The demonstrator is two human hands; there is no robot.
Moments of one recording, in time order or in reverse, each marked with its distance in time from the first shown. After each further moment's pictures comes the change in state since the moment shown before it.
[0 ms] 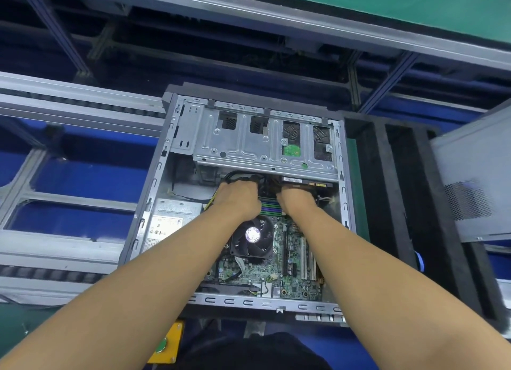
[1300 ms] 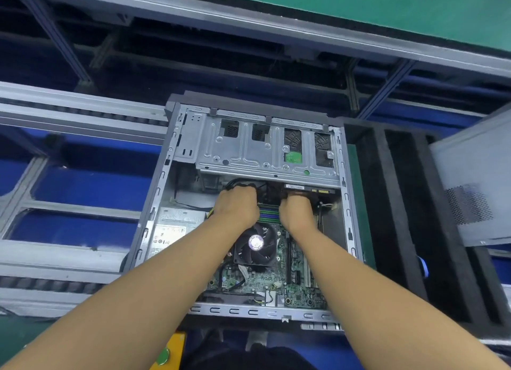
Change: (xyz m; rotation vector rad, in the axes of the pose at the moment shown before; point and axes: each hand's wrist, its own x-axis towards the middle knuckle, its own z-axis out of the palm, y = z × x) left_hand -0.014 0.003 -0.014 -0.015 0.013 -0.063; right_hand -0.032 -0.001 0.010 0.206 0.226 -0.105
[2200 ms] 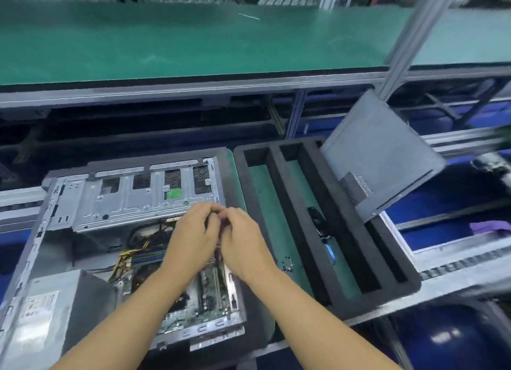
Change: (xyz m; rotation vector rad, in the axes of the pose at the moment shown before) left_hand -0.059 0.145 -0.010 -0.515 0.469 0.396; right_hand -0.103 0.084 -0.105 0.569 0.212 -0.329
